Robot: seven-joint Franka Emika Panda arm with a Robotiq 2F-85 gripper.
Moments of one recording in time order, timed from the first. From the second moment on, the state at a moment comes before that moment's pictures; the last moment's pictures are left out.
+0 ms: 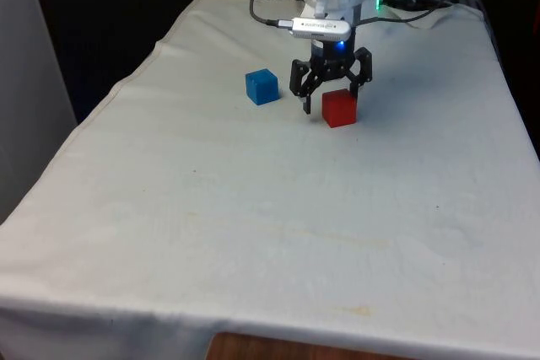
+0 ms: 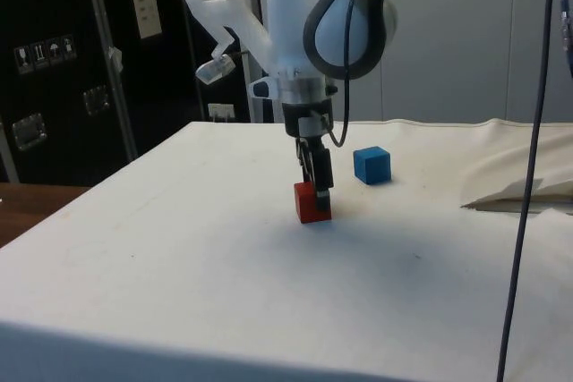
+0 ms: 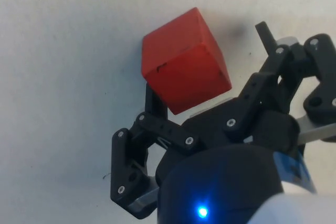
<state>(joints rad) 0.07 0.30 -0.08 -2.48 0.00 2.79 -0.51</state>
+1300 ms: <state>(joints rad) 0.07 0.25 -0.08 -2.50 0.00 2.75 -0.51</state>
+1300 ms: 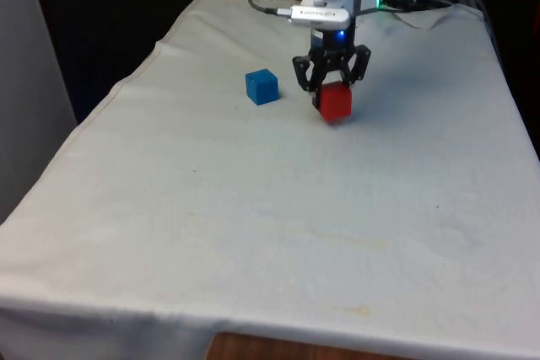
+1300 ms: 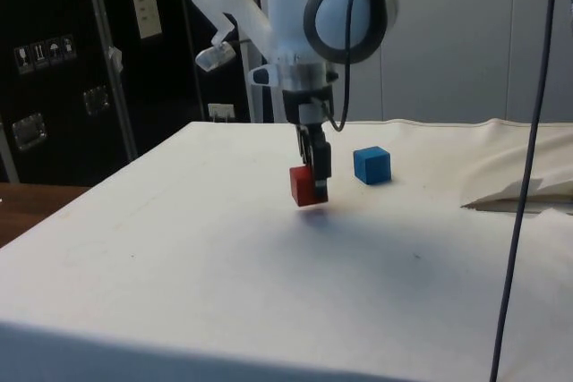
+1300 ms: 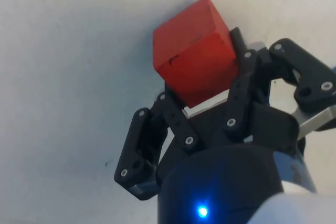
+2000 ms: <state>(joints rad) 0.07 0.12 -0.08 -2.53 0.00 2.64 -0.51</state>
